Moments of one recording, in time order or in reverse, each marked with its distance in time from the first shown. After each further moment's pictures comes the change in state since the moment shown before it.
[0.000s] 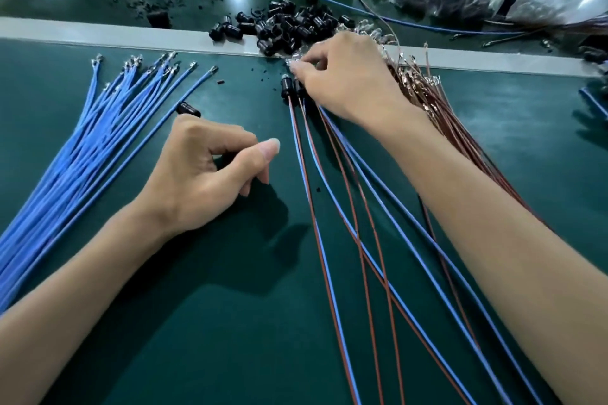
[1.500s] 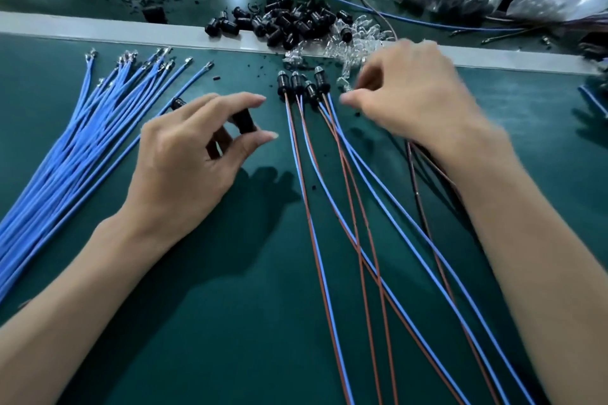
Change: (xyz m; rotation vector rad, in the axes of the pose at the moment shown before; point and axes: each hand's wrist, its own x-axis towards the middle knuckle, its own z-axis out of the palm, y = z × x) left_hand -0.003 -0.009 0.004 0.389 0.265 0.143; right_hand -0.035 0.025 -0.037 -0.208 -0.086 0.146
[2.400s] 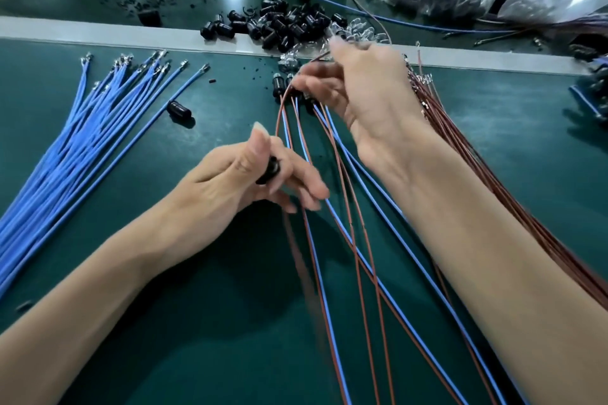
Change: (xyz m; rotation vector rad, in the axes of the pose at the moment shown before) left_hand -0.004 0.027 0.004 -1.180 -0.572 -0.397; right_hand -0.014 -0.045 0.007 1.695 0.005 0.294
